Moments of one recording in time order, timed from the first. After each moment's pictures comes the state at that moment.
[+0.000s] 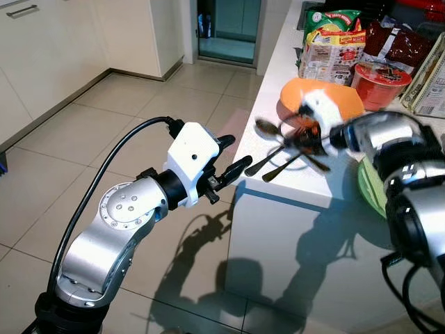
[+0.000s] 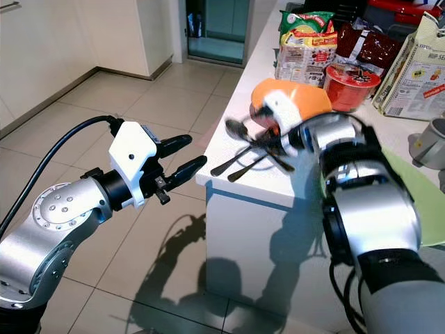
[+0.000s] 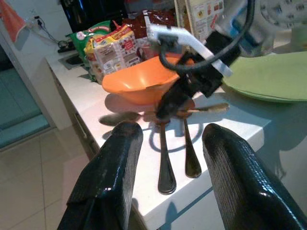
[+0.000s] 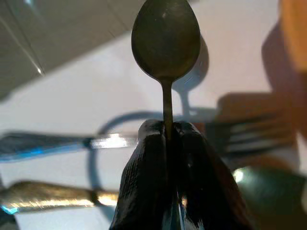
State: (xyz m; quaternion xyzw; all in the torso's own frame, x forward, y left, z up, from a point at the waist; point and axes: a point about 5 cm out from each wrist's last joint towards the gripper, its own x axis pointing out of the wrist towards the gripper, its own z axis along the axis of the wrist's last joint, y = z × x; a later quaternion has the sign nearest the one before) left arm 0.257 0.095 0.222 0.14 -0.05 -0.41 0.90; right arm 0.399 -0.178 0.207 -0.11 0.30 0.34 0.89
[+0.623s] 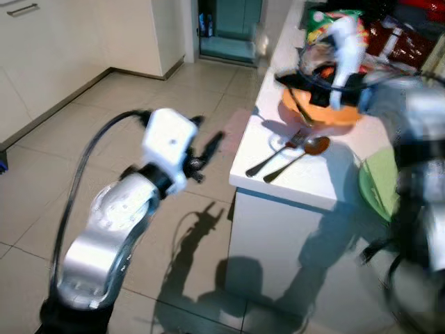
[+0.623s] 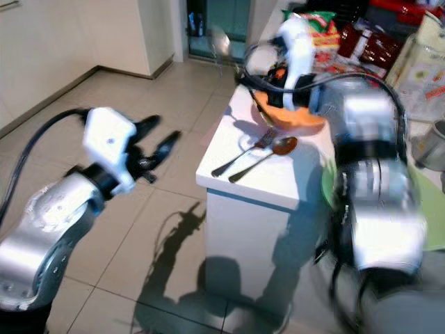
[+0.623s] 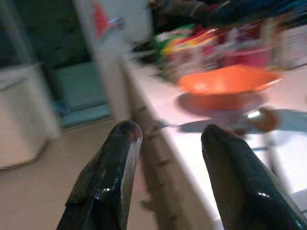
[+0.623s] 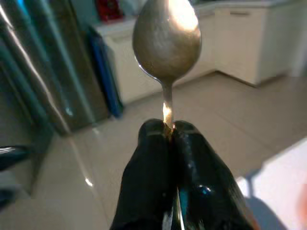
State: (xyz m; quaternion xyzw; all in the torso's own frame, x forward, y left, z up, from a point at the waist) left arm 0.267 0.125 0.218 0.11 -0.07 -0.24 0.96; right arm 0.372 -0.153 0.281 0.07 0.05 0.41 0.91
